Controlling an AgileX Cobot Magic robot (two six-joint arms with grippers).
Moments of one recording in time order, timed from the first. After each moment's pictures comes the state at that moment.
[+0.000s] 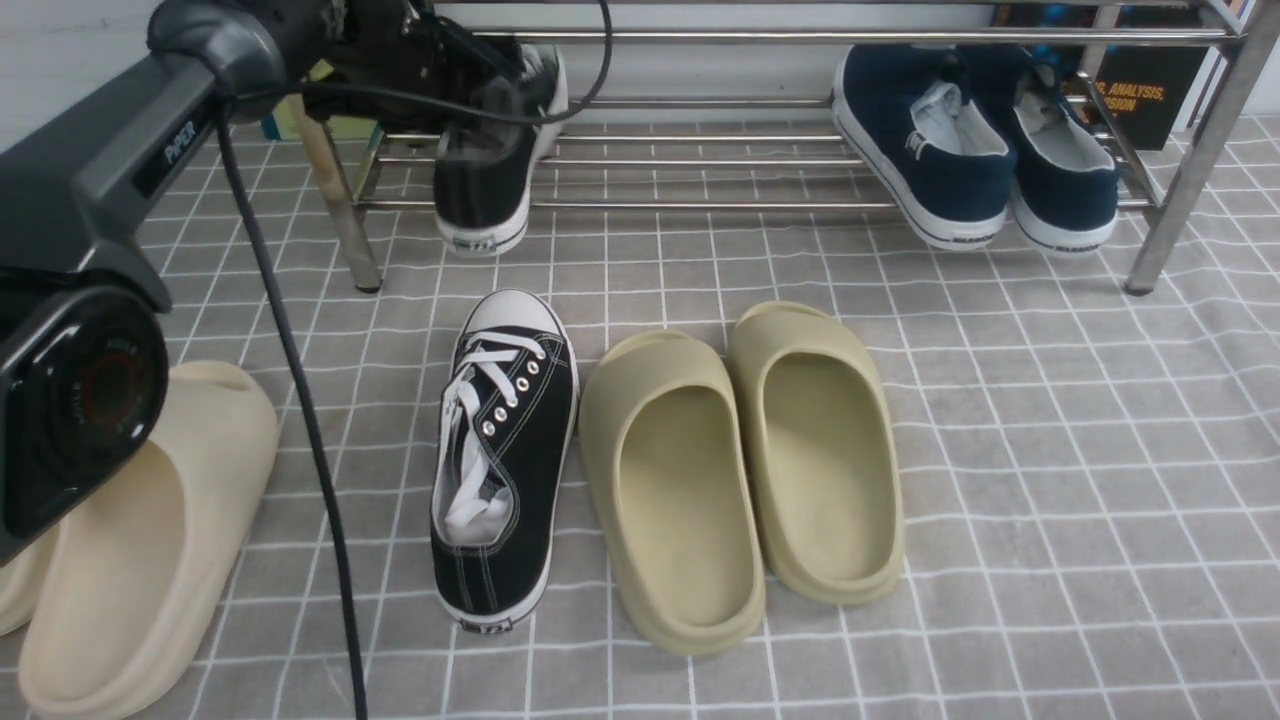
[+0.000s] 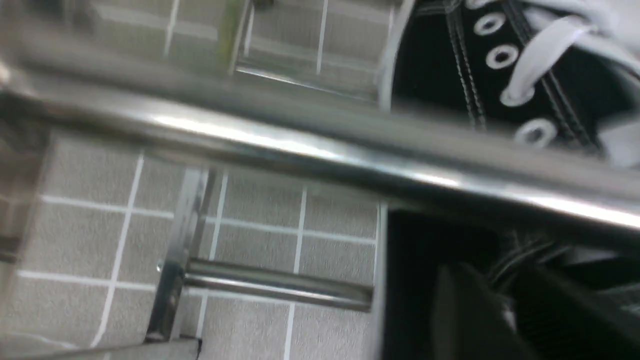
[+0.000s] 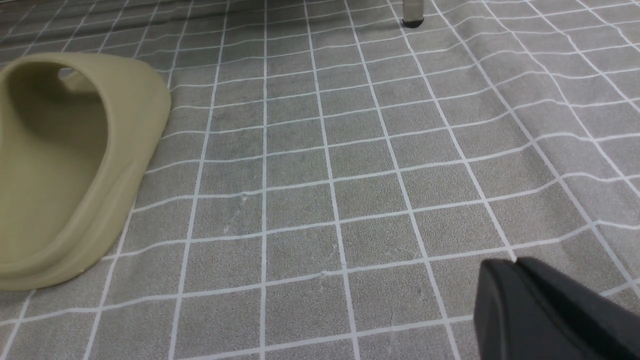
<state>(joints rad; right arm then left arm) -0.05 -0.01 0.02 0.06 0.39 0.10 -0.19 2.24 -2.18 0.06 0.74 -0.43</state>
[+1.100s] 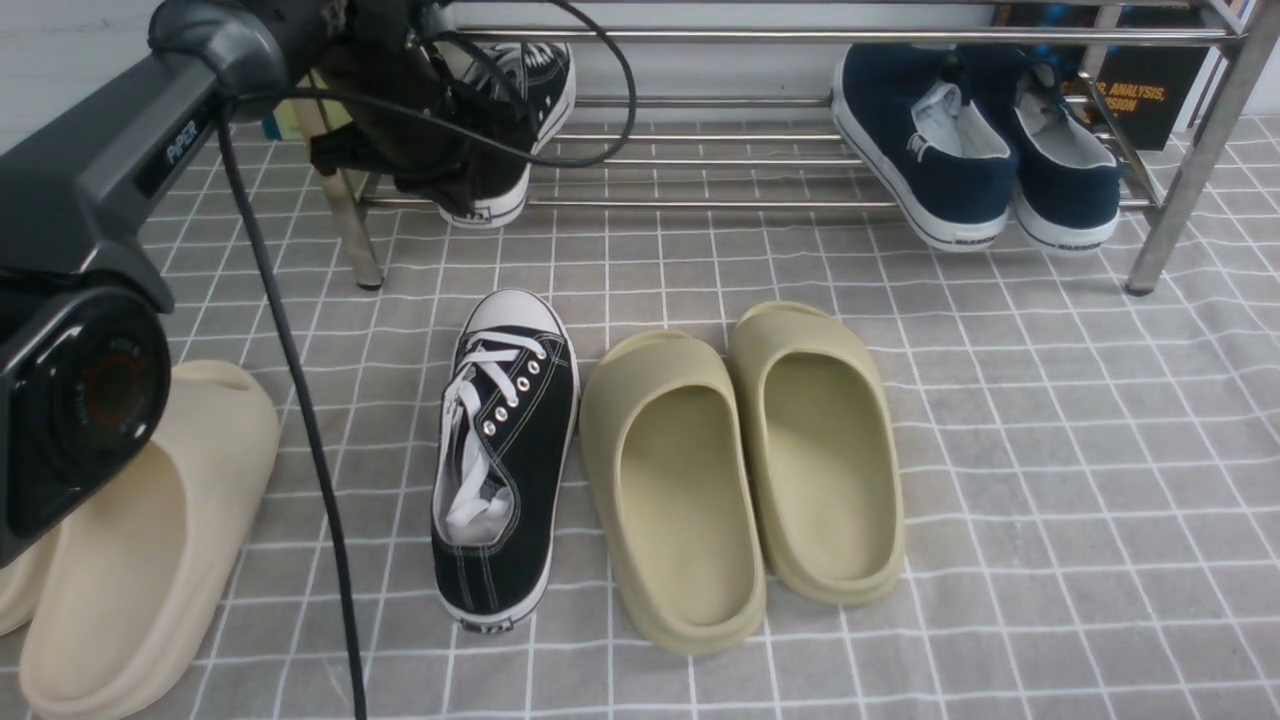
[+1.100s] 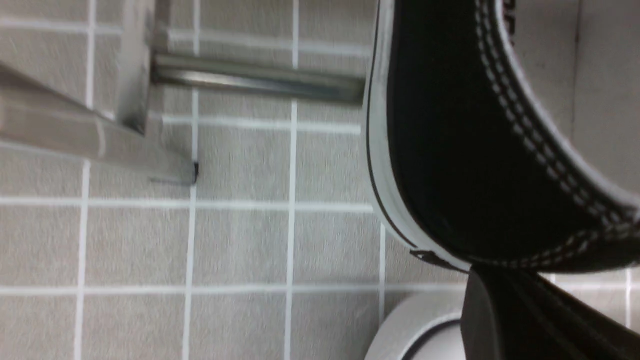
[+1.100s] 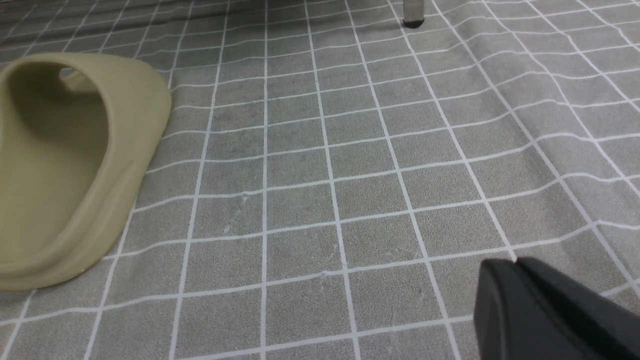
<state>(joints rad) -0.05 -0.01 0.02 0.06 0.39 0.10 -0.20 2.25 -2.18 -0.07 1.00 -0.28</state>
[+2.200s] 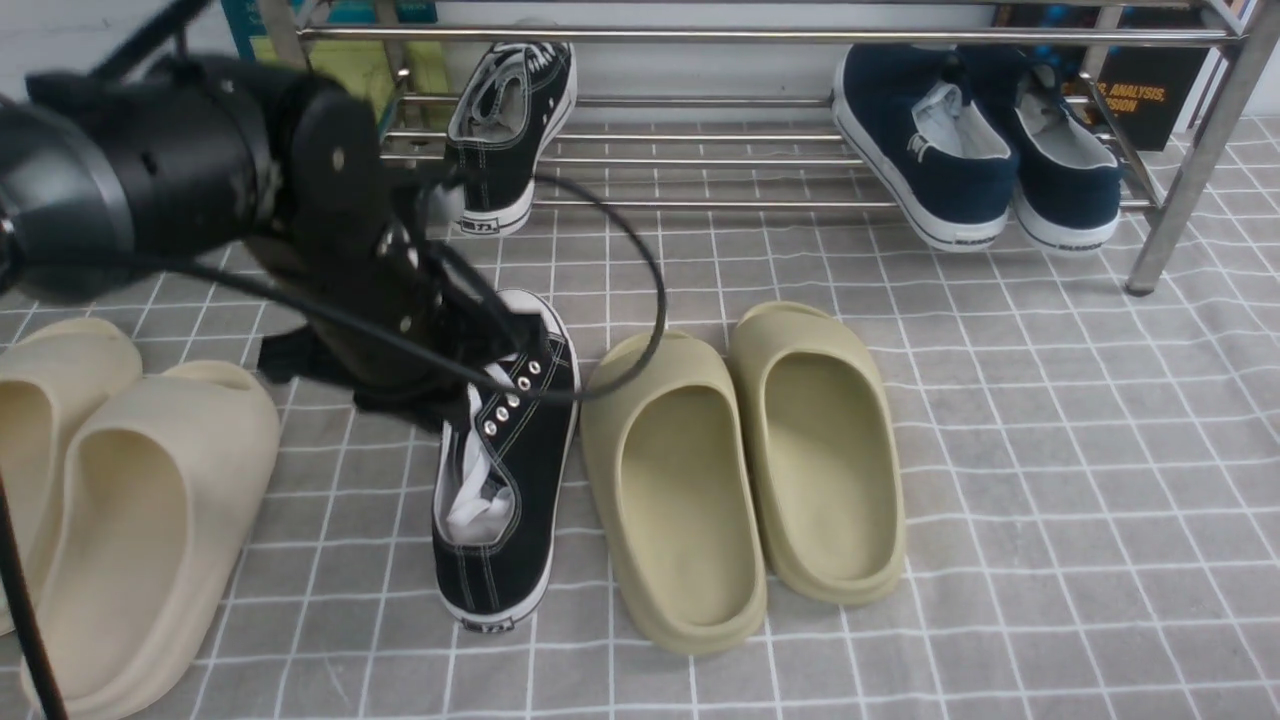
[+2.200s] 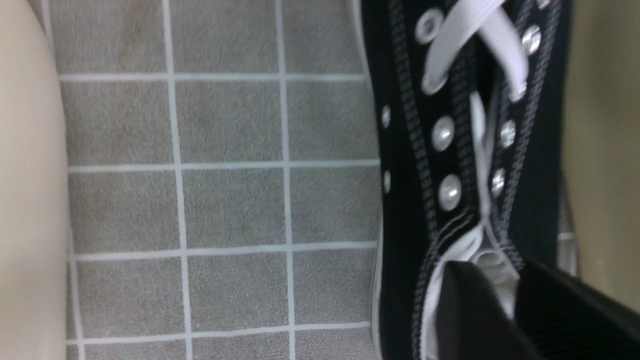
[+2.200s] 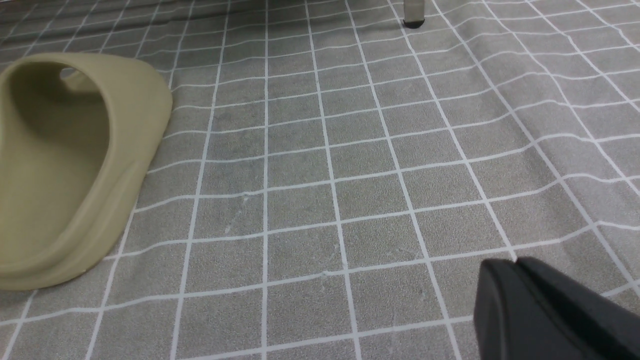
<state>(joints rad) -0.05 -0.01 0.02 0.06 0.39 0.10 -0.36 1.67 -1.23 -0.03 0.84 -0.39</state>
